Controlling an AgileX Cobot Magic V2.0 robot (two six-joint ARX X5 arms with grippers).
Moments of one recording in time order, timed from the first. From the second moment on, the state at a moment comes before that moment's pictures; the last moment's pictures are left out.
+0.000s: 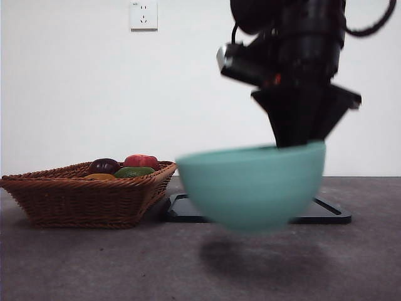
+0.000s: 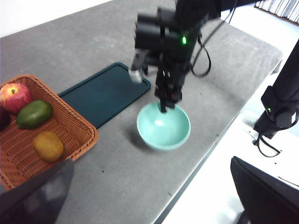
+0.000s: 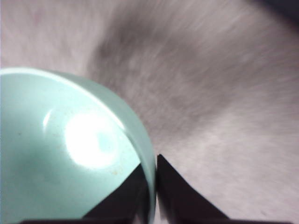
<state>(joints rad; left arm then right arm) -0.55 0.65 1.47 -1.31 0.34 0.09 0.67 1.65 1.25 -1.08 -0.16 0.19</state>
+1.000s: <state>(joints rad) -0.55 0.65 1.47 -1.31 0.34 0.09 0.67 1.65 1.11 -0.87 -0.16 0.20</state>
